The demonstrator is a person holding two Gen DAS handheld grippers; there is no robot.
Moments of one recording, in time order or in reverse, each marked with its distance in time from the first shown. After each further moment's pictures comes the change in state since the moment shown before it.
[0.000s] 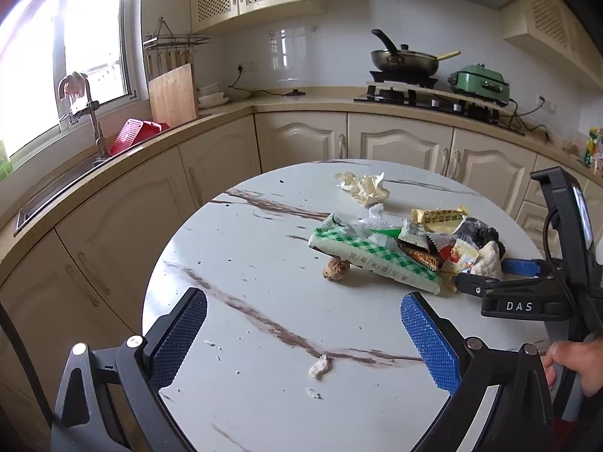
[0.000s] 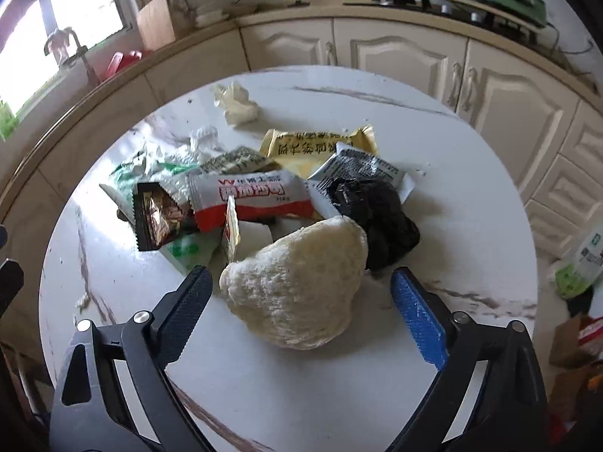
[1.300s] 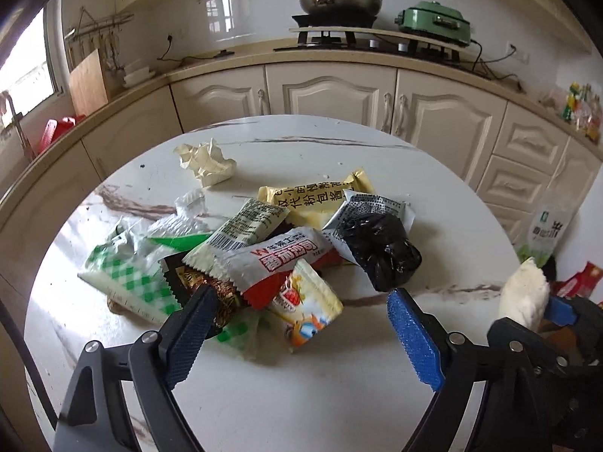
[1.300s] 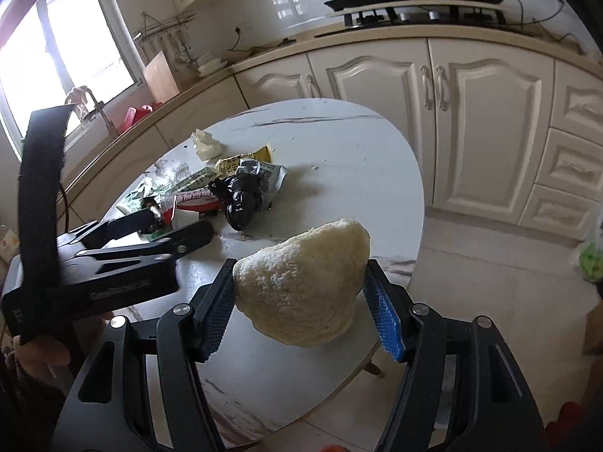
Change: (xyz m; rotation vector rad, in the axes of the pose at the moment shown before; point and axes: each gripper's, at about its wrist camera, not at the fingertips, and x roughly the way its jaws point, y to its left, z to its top) left arm 0.136 -0.163 0.034 0.102 0.162 -0.093; right arm -0.053 -0.103 -0.044 0.122 -0.159 0.143
